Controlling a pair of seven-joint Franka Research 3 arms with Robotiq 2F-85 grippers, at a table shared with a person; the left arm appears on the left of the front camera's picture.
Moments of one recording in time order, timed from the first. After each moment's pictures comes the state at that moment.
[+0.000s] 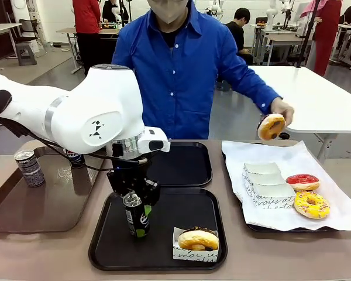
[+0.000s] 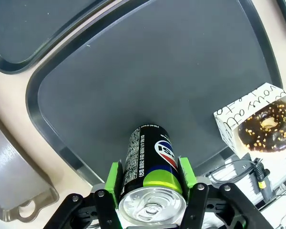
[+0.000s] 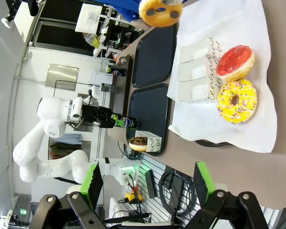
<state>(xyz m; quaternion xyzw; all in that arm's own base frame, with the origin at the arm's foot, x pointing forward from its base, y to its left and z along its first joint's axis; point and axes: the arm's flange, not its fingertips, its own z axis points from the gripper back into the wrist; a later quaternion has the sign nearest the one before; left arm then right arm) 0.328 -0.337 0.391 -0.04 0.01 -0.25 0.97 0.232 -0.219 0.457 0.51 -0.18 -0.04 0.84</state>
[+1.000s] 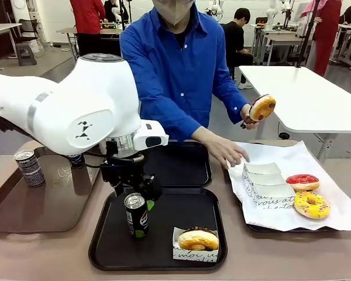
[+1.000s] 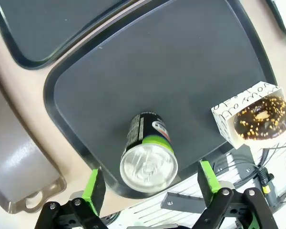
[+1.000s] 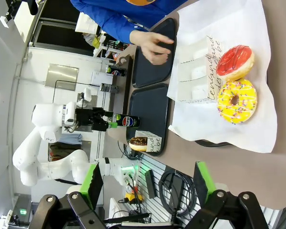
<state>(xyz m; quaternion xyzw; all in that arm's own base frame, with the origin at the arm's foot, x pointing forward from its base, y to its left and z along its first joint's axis) 0.301 -0.331 0.422 -0.02 -0.05 -0.25 0.97 0.232 -0.219 0.457 0.51 -0.18 -0.04 0.84</state>
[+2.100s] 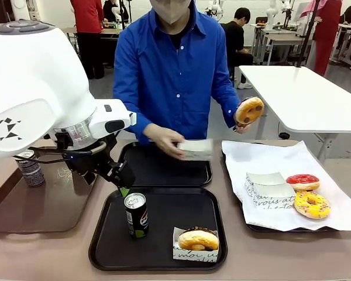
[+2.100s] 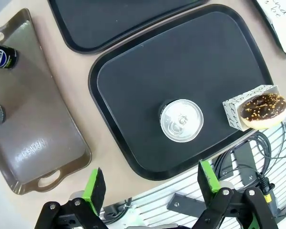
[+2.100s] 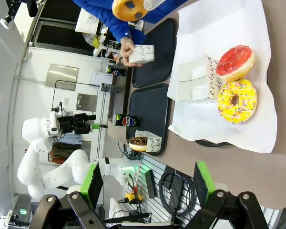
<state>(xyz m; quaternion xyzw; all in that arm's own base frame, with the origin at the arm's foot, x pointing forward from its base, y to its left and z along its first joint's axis) 0.263 -0.276 0.473 -0.02 -0.13 -0.21 0.97 0.232 -0.219 0.456 0.51 -0.18 -0.04 0.84</state>
